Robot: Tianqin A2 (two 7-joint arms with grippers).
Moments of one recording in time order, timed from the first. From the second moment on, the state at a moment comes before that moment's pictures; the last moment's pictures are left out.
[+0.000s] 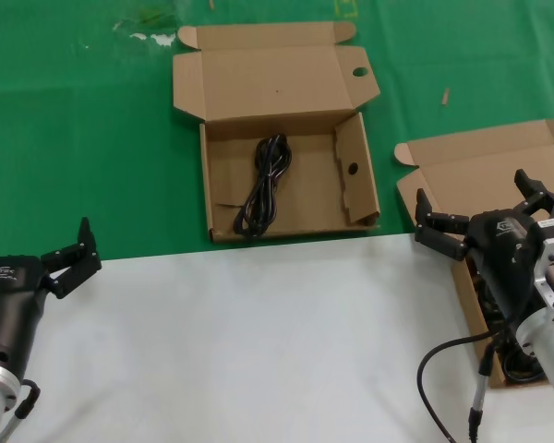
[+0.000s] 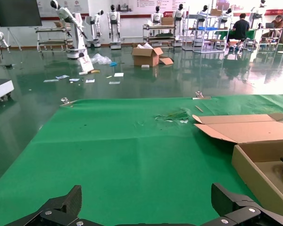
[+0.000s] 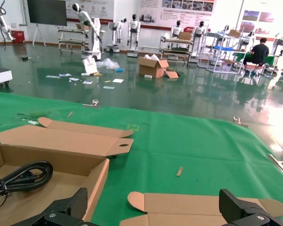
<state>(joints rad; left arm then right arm) 0.00 -0.30 1.60 -1.60 -1.80 0.00 0.00 0.02 0.31 -1.62 1.59 1.78 -0.02 -0.02</state>
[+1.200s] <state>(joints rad) 0.00 -0.30 1.60 -1.60 -1.80 0.00 0.00 0.02 0.31 -1.62 1.59 1.78 -0.02 -0.02</state>
